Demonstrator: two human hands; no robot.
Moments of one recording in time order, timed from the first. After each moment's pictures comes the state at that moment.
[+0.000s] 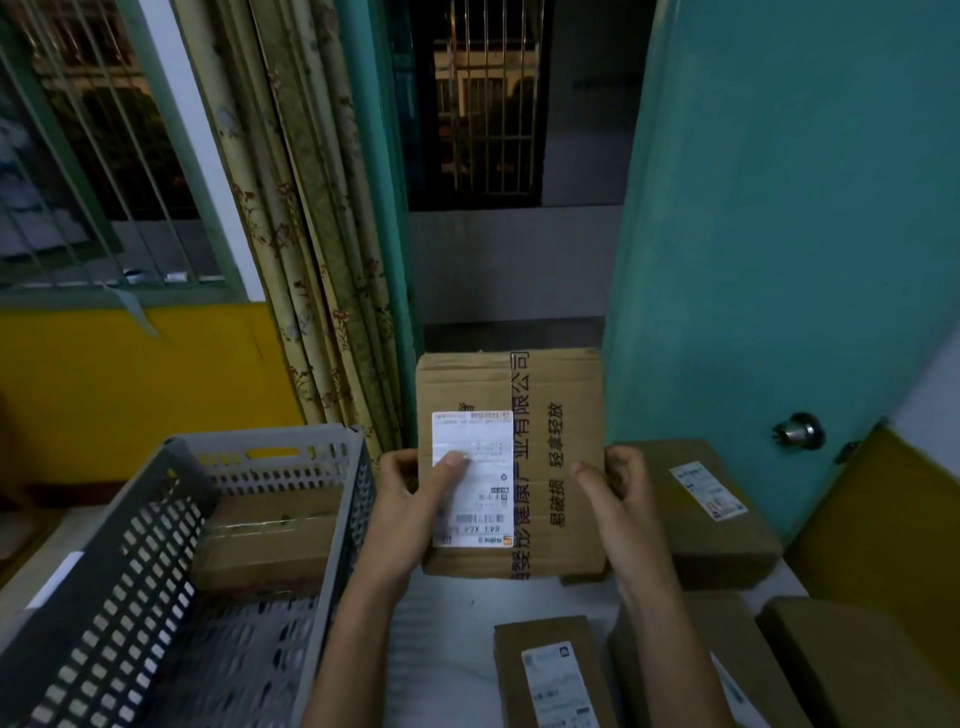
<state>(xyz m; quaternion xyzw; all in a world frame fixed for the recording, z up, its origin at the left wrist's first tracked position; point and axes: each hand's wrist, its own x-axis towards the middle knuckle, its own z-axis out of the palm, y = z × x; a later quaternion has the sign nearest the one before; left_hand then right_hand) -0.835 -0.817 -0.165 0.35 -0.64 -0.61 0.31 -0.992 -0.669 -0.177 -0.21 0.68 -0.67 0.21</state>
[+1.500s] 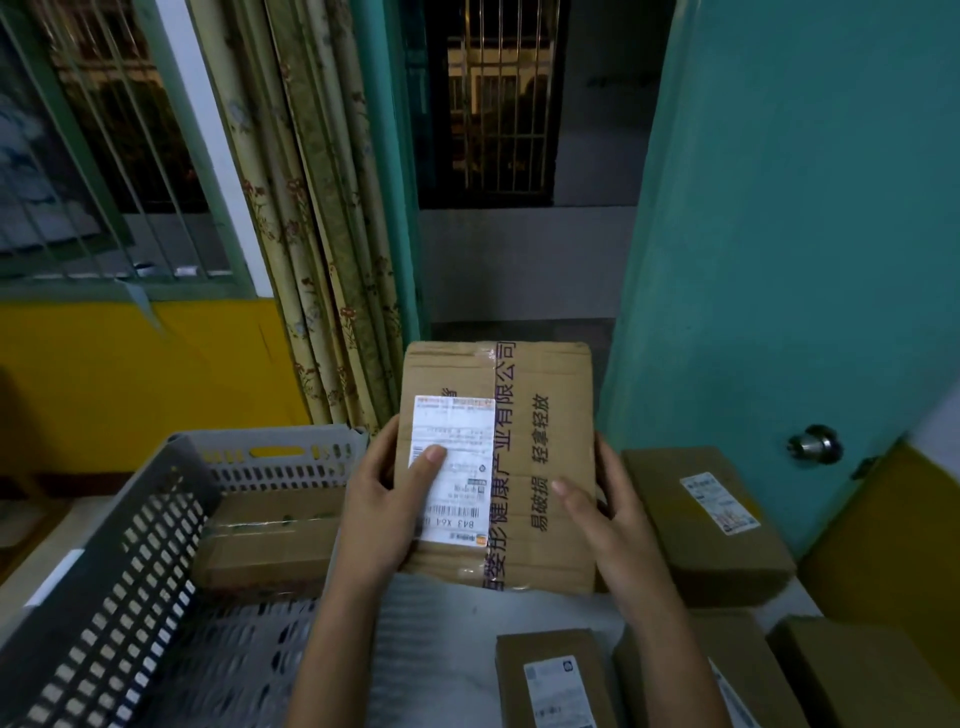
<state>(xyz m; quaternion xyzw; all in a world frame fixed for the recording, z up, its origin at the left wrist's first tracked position) -0.828 -0.828 -0.149 0.29 -0.63 -0.60 0.40 -0.985 -0.674 -0.168 -0.30 0.63 -0.66 0.29</state>
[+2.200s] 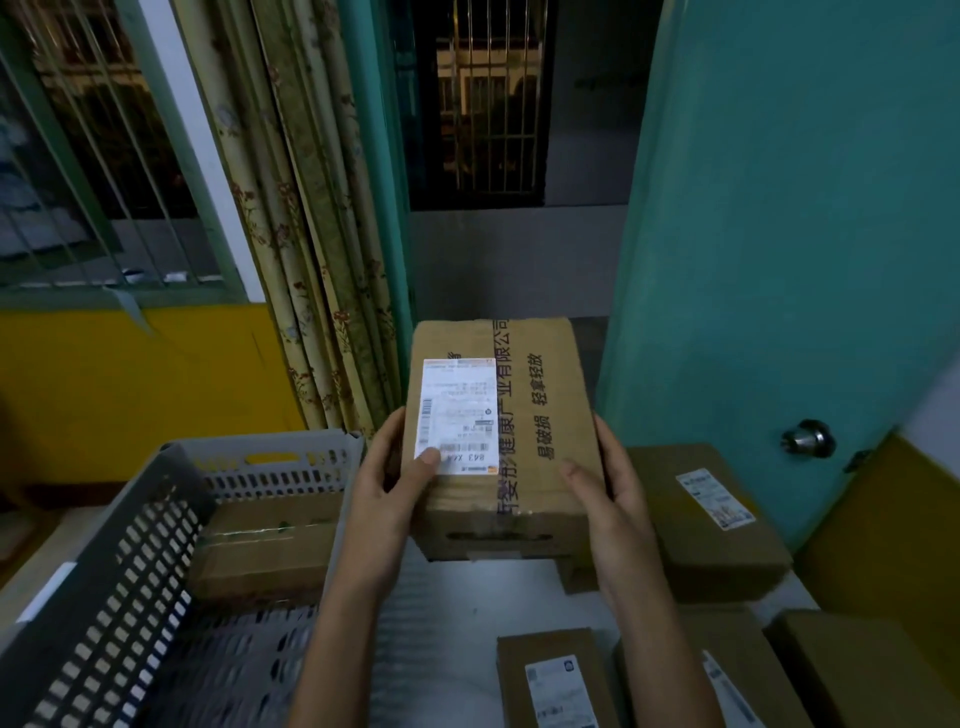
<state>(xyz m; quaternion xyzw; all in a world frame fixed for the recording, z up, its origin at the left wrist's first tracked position) -0.828 -0.831 -0.148 0.29 -0.62 -0.63 0.38 -0.979 -0.687 -0.156 -0.27 0.56 -0.74 0.25</state>
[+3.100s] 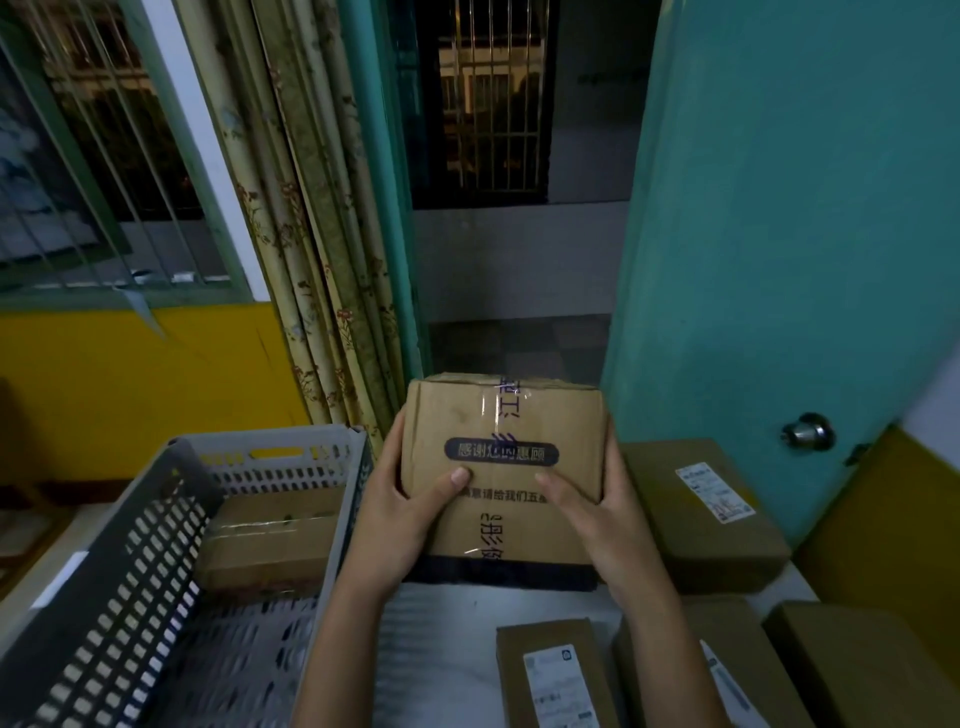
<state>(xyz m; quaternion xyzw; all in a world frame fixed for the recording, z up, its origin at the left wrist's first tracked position) -0.829 -0.818 -0.154 0.26 -0.68 -0.59 0.36 -0.981 -0.671 -0.158 -0.30 0.63 -0.66 0.27</state>
